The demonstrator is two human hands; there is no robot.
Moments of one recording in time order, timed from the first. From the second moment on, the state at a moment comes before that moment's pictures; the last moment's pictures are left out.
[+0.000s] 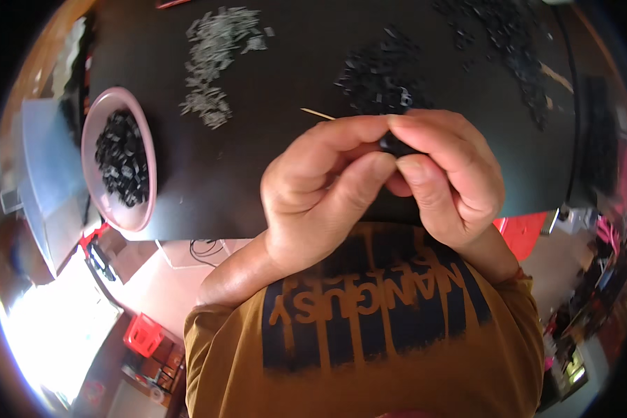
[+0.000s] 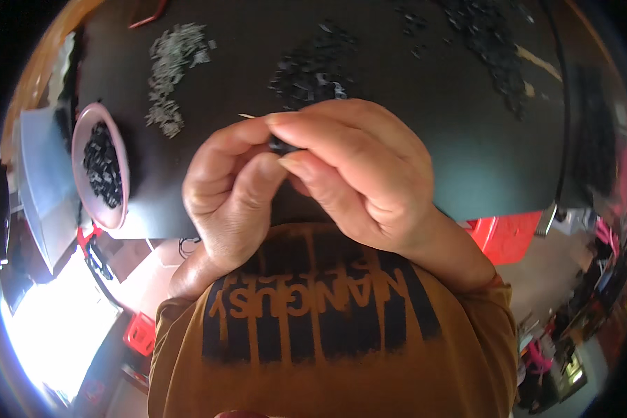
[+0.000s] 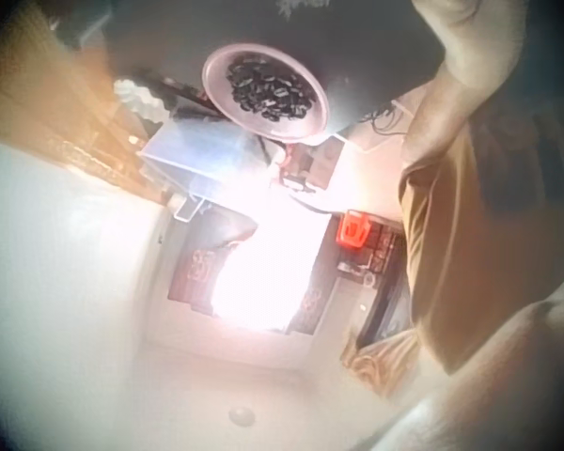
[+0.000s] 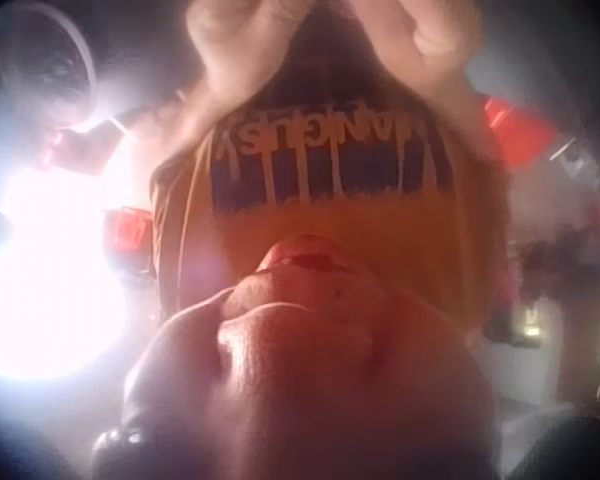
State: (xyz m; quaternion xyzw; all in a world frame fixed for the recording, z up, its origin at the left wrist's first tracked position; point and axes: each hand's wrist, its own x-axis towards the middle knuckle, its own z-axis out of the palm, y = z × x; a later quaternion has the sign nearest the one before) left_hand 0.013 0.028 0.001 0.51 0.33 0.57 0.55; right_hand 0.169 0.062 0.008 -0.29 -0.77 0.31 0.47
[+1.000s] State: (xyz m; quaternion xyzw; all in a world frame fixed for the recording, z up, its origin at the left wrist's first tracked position) left_hand -0.073 0.091 0.029 0.77 0.58 0.26 -0.04; right_hand 0.162 0.060 0.000 -0.25 -0.76 0.33 0.50
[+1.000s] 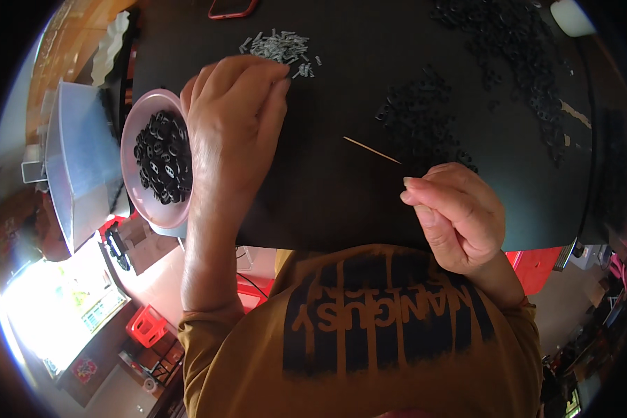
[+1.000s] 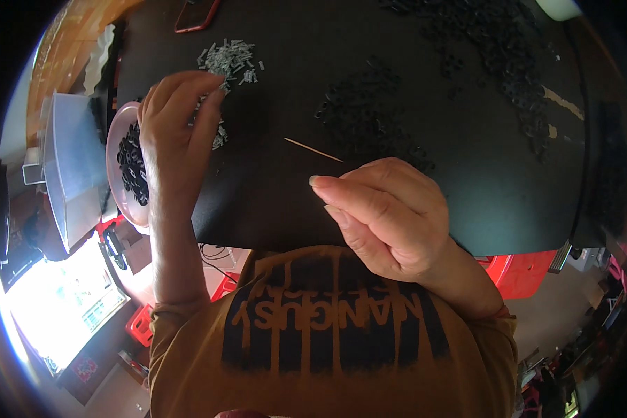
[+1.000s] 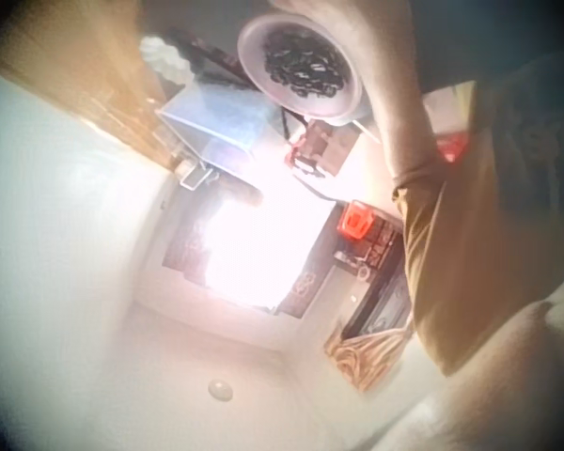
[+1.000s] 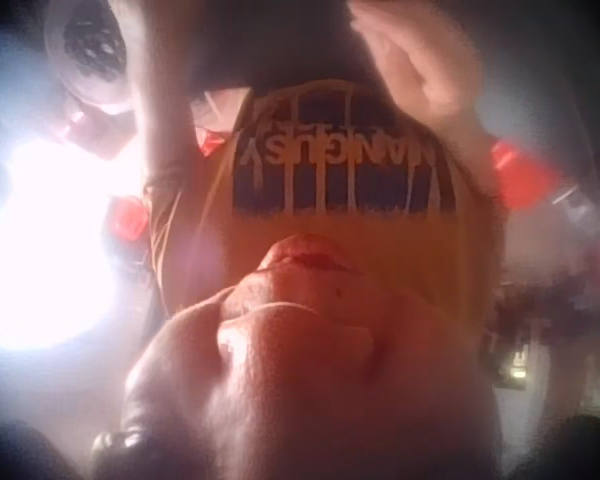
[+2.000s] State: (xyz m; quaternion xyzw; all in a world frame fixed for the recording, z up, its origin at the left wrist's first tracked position) left_hand -0.010 0.085 0.054 0.67 0.48 0.37 0.44; right_hand 0.173 0.059 0.003 -0.34 -0.51 0.62 0.49
